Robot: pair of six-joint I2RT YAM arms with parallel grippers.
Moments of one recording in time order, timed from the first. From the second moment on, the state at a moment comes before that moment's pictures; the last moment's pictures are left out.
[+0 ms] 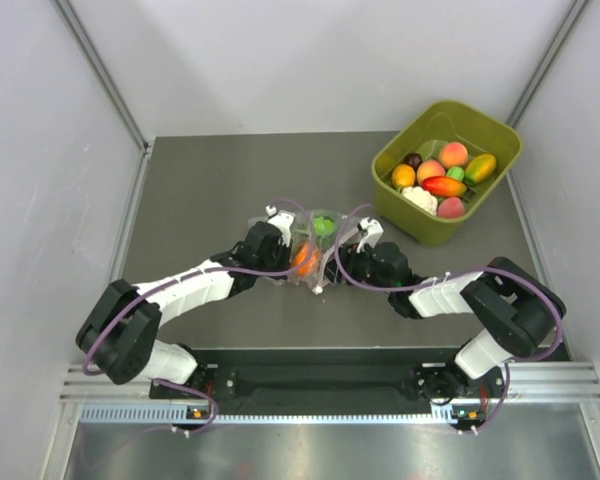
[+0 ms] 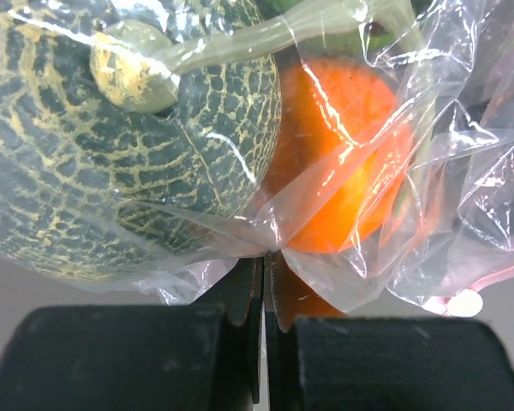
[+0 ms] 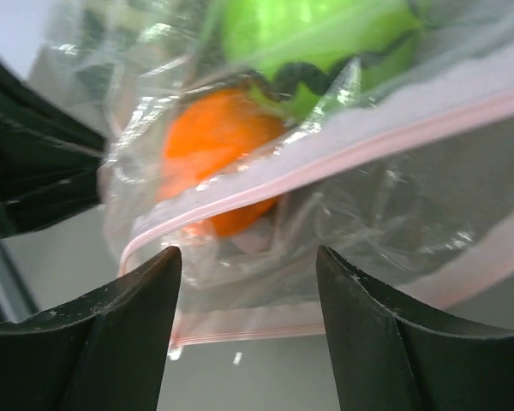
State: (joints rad) left arm -0.66 1.40 0.71 -0.05 -0.04 -0.27; right arm 0.72 1.55 0.44 0.79 -0.12 0.57
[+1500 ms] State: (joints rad) left arm -0.66 1.52 0.75 -0.02 -0.03 -0.23; right arm 0.64 1.79 0.57 0.99 -0.12 0.55
